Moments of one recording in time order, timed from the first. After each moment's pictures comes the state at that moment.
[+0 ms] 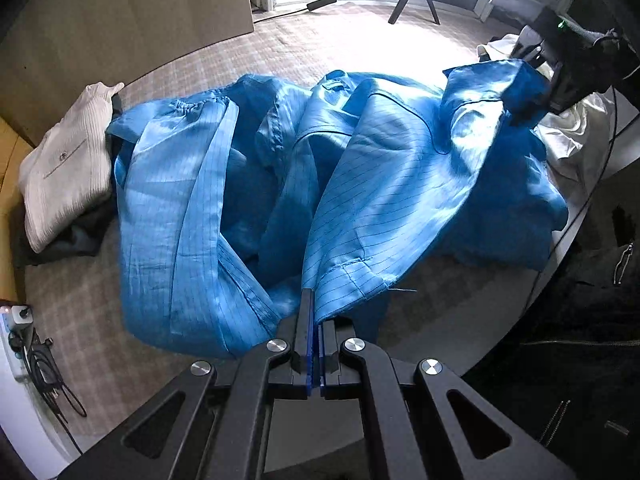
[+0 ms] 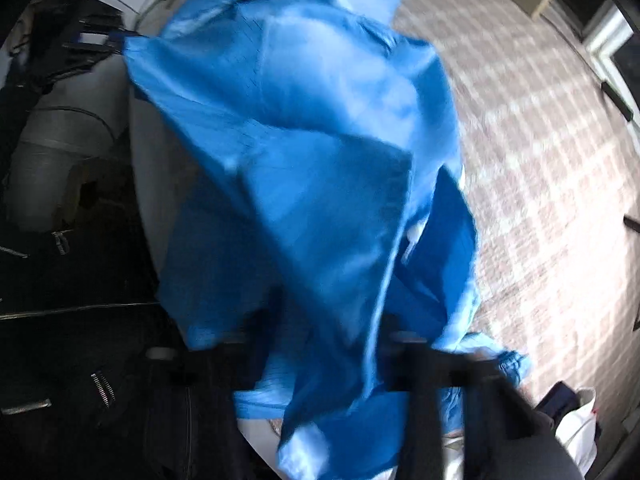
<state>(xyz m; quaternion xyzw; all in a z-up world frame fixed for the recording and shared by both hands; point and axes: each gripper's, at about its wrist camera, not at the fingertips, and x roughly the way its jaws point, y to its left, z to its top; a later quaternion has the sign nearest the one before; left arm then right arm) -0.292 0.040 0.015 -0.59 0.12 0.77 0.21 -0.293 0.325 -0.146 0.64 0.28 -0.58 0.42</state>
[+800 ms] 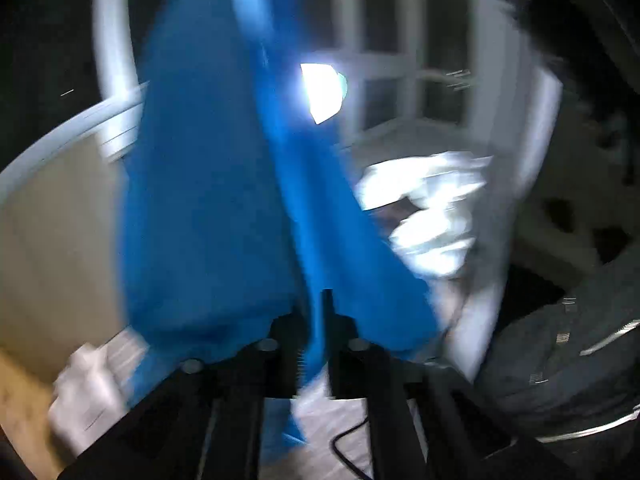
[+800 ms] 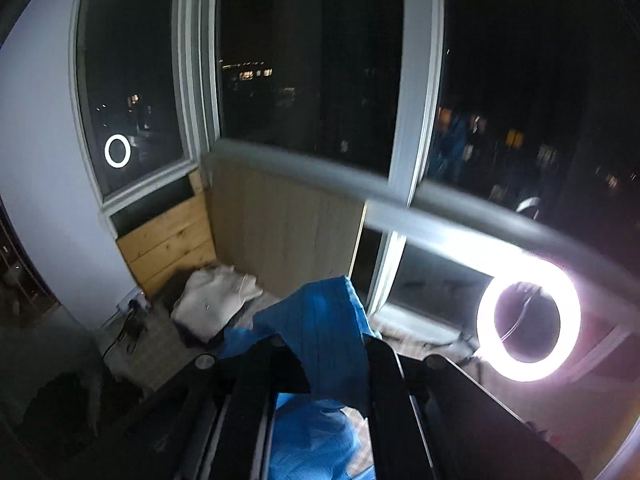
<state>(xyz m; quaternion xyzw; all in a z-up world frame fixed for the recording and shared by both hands) -0.284 0.136 0.236 -0.30 0.16 0.83 0.44 -0.282 0.316 0.330 0.28 0.10 -0.93 0.21</state>
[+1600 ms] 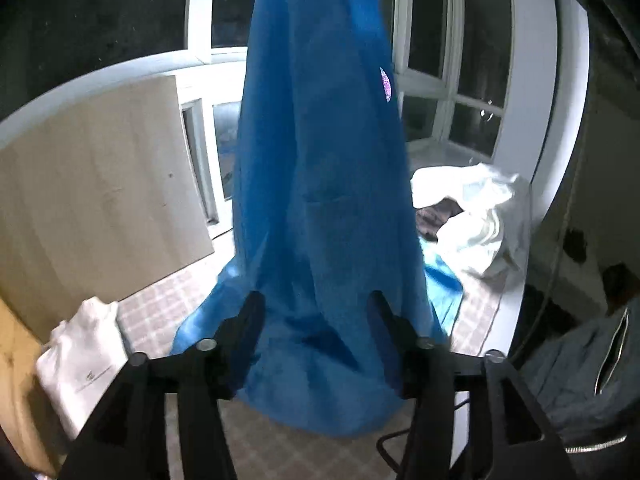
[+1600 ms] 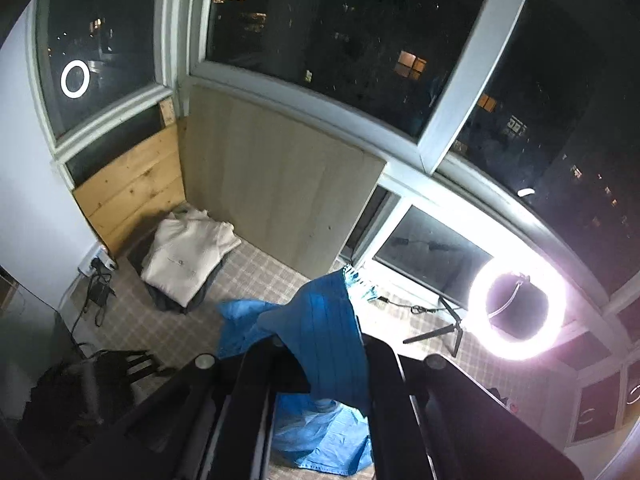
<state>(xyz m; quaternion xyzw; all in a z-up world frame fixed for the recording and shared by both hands) -0.342 0.022 0.201 -0.31 0.08 0.86 0.39 -0.321 0.168 0.305 0.40 0.19 -0.89 0.13</state>
